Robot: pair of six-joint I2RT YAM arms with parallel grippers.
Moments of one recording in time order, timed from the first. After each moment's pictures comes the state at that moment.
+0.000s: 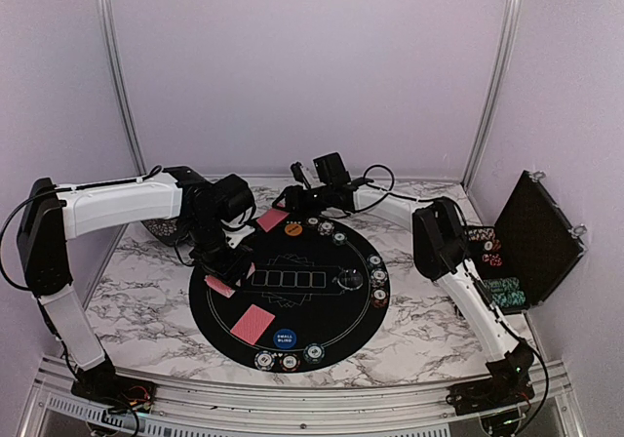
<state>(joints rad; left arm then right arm) -0.74 1.75 1.39 -1.10 0.07 -0.17 0.60 2.73 2.41 -0.27 -0.51 0.47</state>
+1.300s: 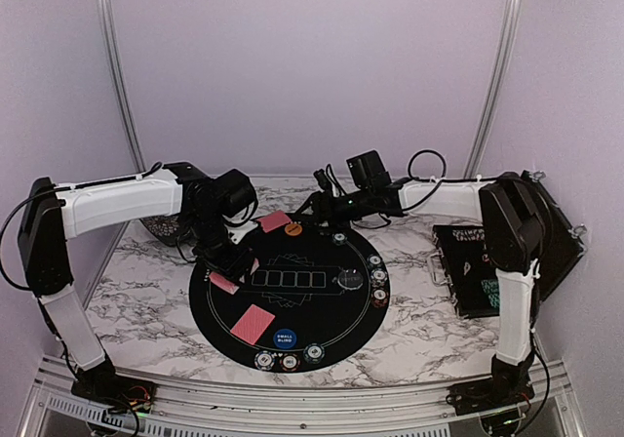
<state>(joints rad) -0.75 1.76 1.43 -1.10 0.09 -0.17 0.60 2.09 1.58 -0.14 -0.66 0.55</state>
